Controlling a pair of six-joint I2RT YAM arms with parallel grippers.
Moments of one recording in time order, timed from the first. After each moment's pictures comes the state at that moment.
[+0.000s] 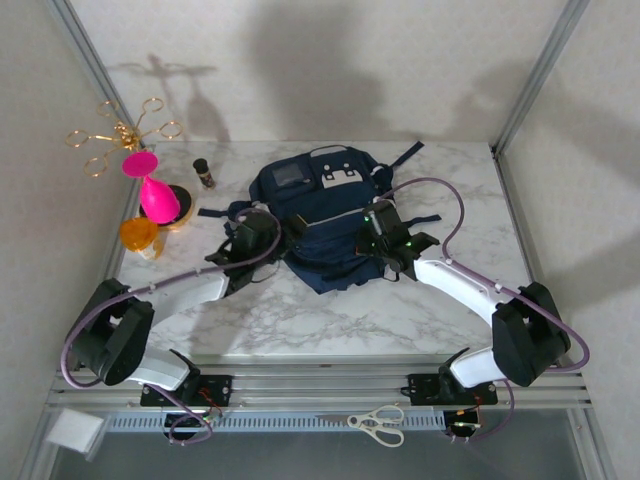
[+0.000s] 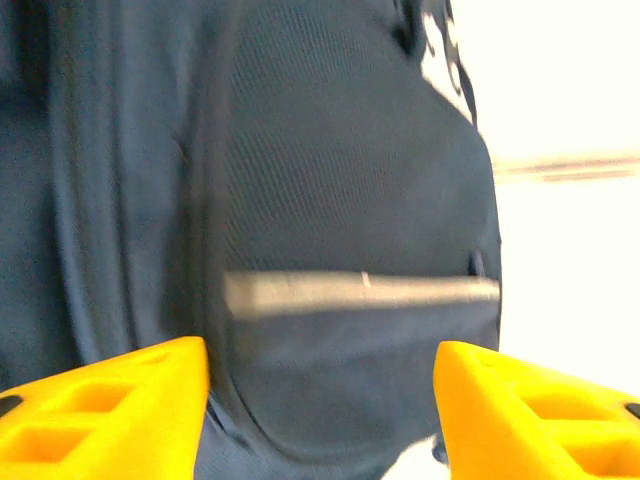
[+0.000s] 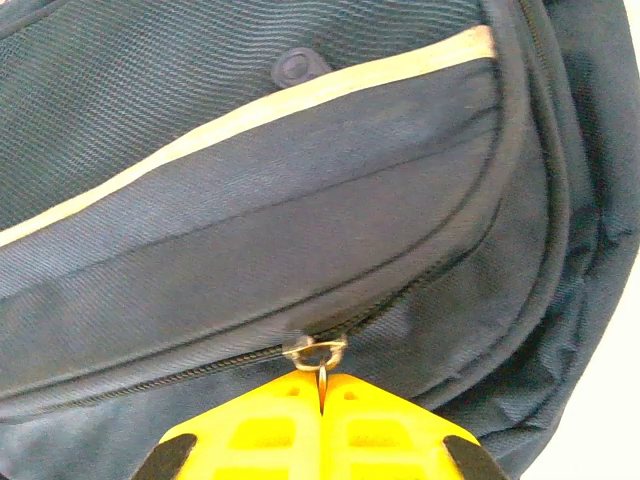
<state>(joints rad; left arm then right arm) -0.61 1.44 0.74 0.21 -0.02 -1.29 0.64 1.42 0.94 -0.33 0.17 0.57</state>
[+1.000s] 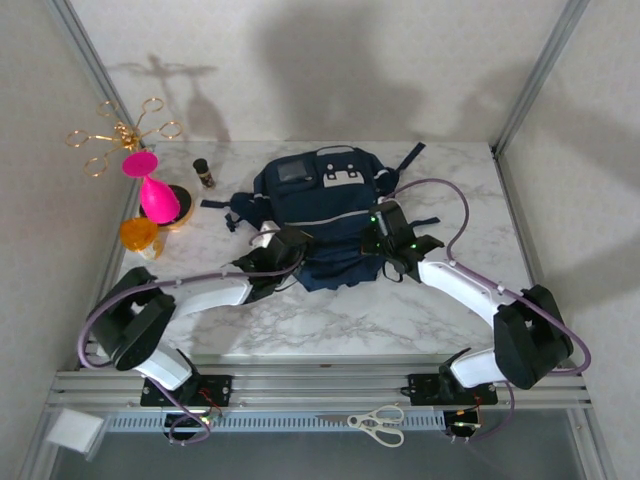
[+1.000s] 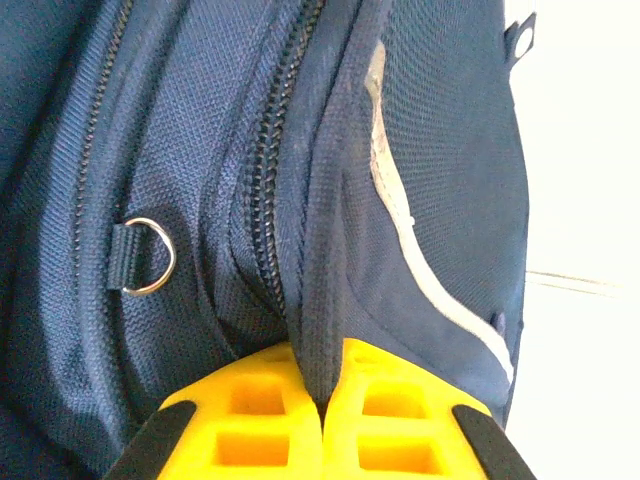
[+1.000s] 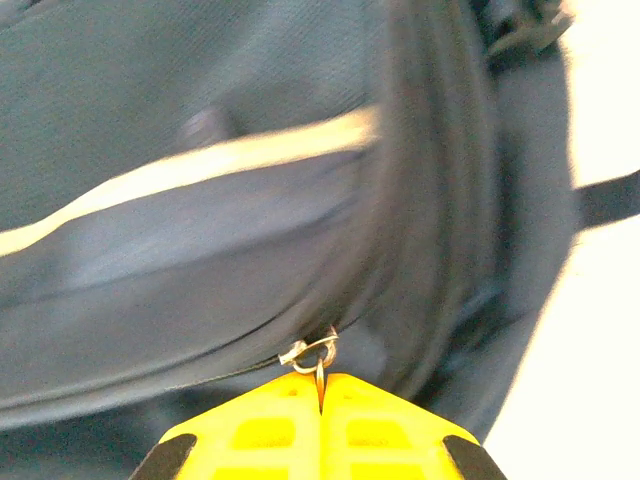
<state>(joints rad) -0.74 1.52 0.78 0.17 -0.33 -1.60 0.58 1.40 0.90 -0.28 0.19 0.50</state>
